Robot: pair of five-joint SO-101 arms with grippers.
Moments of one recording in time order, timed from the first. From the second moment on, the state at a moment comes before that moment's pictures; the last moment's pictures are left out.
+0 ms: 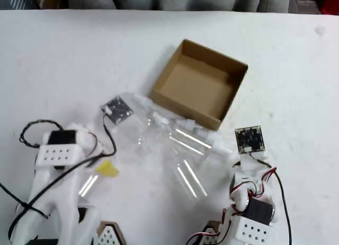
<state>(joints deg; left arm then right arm) -7.8 -35.0 59.2 61.7 -45.8 14.1 -102.8 96.4 65.2 28.3</state>
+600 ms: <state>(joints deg) -11.0 -26.9 62.3 53.8 -49.4 14.1 -102.8 96.4 65.2 28.3</state>
